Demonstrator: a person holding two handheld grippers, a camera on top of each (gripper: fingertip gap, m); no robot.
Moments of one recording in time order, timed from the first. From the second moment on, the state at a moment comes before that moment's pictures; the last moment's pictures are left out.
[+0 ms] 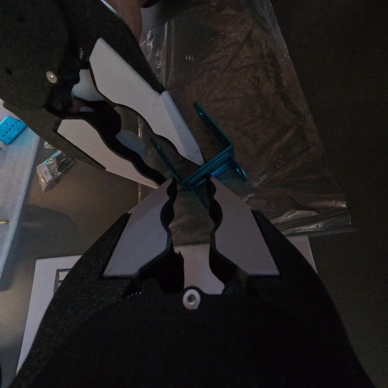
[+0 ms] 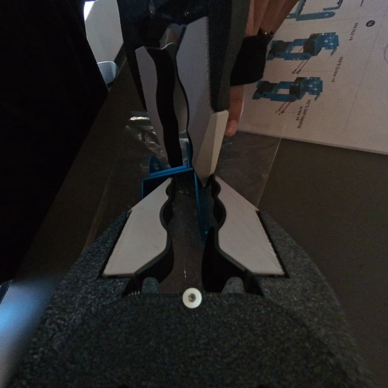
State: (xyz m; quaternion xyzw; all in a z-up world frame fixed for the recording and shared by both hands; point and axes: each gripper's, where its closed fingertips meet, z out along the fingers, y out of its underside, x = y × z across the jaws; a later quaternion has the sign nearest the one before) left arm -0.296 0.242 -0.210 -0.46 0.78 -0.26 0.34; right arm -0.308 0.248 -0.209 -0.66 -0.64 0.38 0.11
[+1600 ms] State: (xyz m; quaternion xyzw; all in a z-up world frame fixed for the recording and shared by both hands) left arm -0.295 0.243 -0.210 -0.46 0.78 -0.25 0.35; right arm -0.306 0.247 -0.209 -0.68 -0.62 0.40 0.08
